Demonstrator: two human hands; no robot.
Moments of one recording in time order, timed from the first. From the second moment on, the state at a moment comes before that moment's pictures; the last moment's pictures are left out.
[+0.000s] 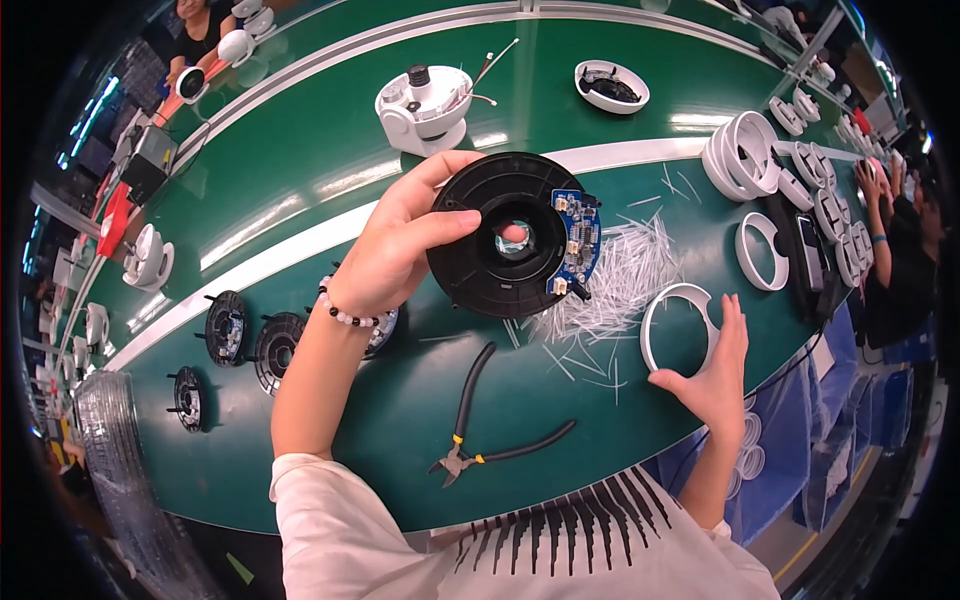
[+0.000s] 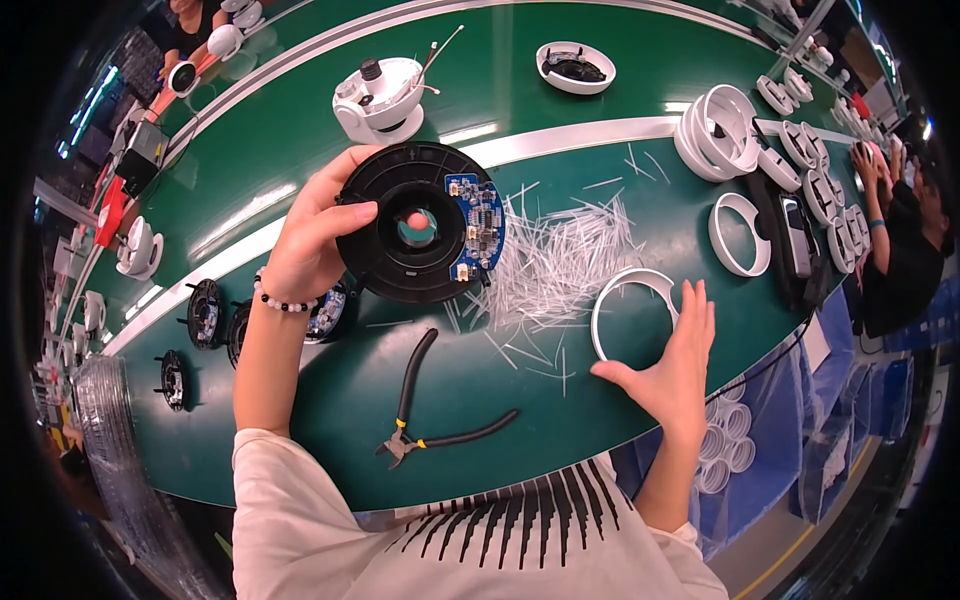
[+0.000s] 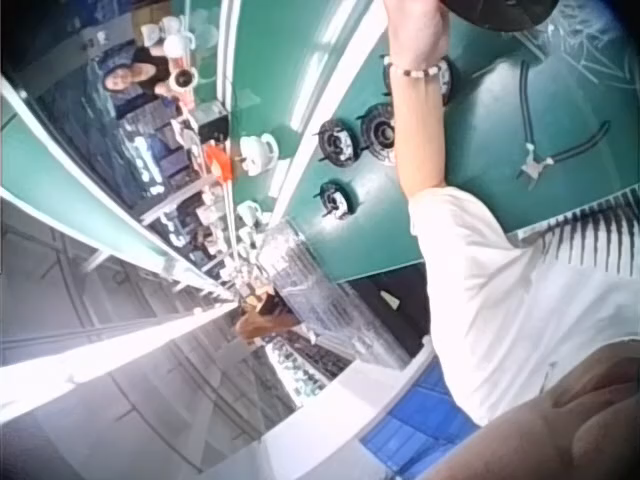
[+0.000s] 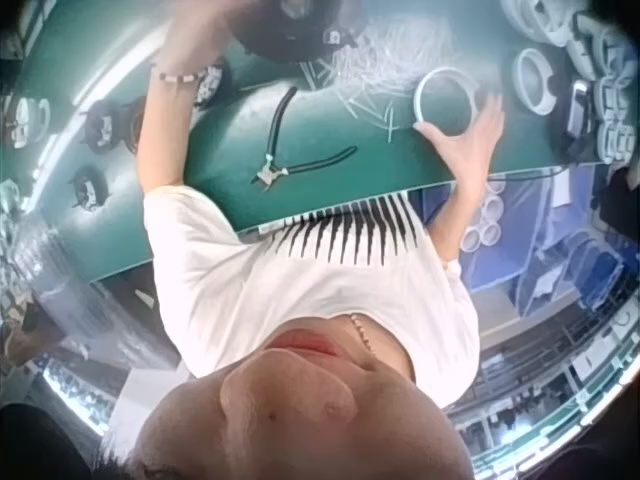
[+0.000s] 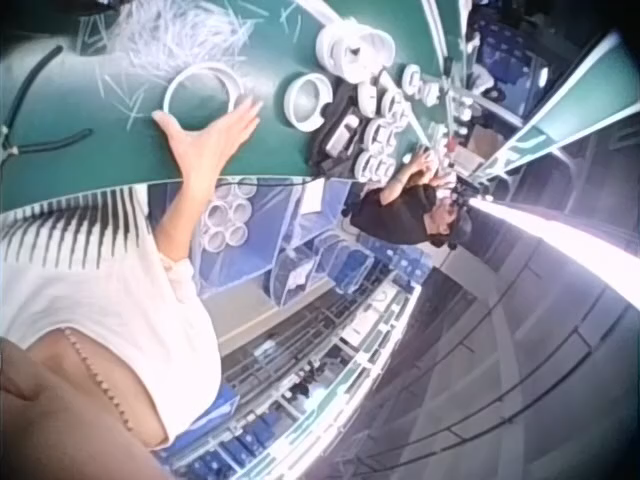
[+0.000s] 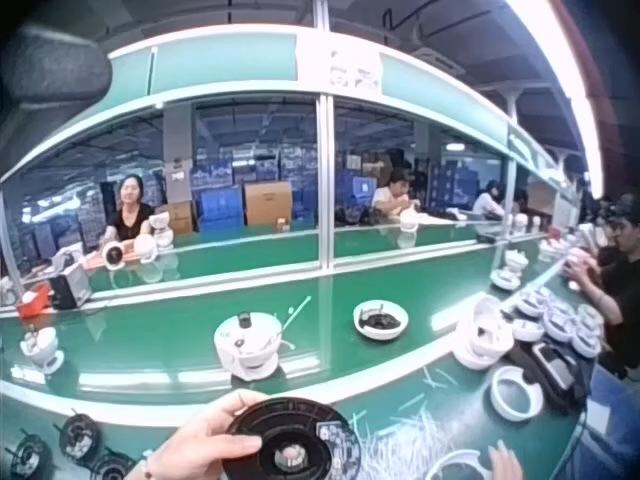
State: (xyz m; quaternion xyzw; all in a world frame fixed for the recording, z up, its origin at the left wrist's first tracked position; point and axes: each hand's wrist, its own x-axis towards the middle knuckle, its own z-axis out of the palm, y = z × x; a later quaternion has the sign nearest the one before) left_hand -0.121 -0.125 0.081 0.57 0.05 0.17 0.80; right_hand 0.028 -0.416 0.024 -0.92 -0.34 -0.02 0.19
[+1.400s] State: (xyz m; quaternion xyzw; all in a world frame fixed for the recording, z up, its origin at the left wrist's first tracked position) left_hand -0.102 -0.157 0.029 0.19 0.05 0.06 0.98; right_hand -0.009 -0.303 0.056 -0.67 -0.59 0.05 0.44
